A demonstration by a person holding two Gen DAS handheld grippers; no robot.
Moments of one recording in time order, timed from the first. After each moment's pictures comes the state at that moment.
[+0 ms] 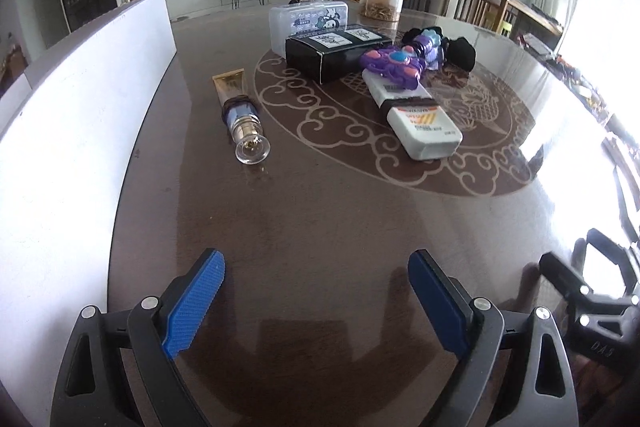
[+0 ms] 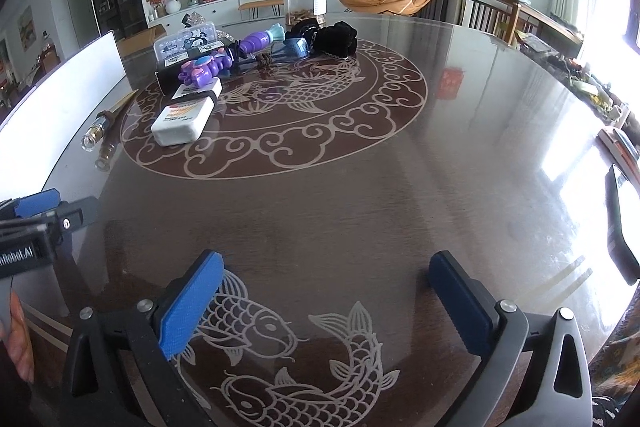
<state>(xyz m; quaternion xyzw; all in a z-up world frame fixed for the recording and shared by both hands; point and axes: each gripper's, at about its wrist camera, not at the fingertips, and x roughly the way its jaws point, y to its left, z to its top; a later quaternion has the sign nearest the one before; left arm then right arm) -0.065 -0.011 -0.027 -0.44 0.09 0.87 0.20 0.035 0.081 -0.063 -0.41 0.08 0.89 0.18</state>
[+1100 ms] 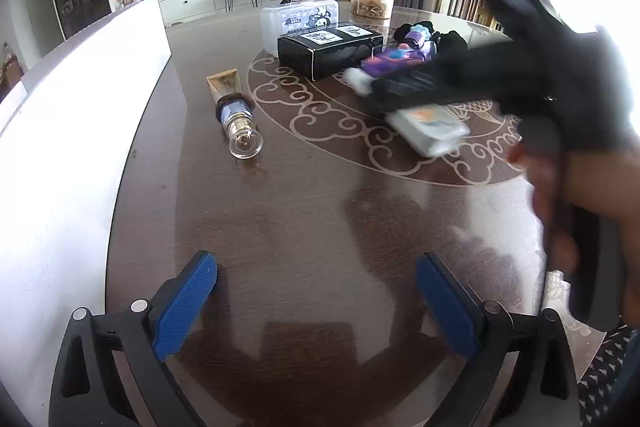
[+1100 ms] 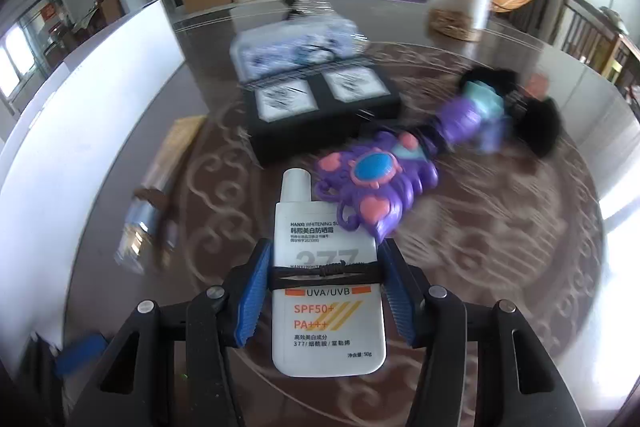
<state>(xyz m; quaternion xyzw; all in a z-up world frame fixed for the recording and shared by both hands) -0.066 -0.007 -0.033 -0.44 0.10 0.87 0.21 -0.157 0.037 -0.049 -0.48 0.05 0.87 0.04</state>
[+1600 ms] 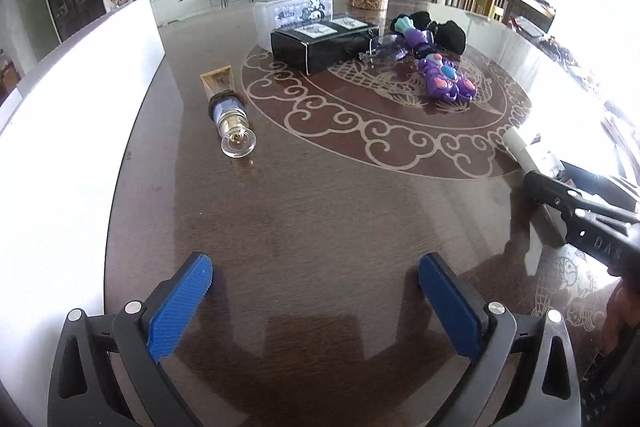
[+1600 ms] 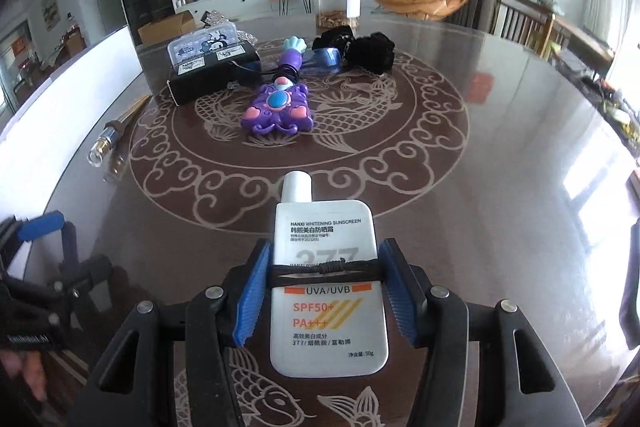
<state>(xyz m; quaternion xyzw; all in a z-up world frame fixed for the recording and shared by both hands) -0.070 -0.002 -0.036 -0.46 0.11 0.86 0.21 -0.009 0.092 -0.052 -0.42 0.06 0.90 0.13</state>
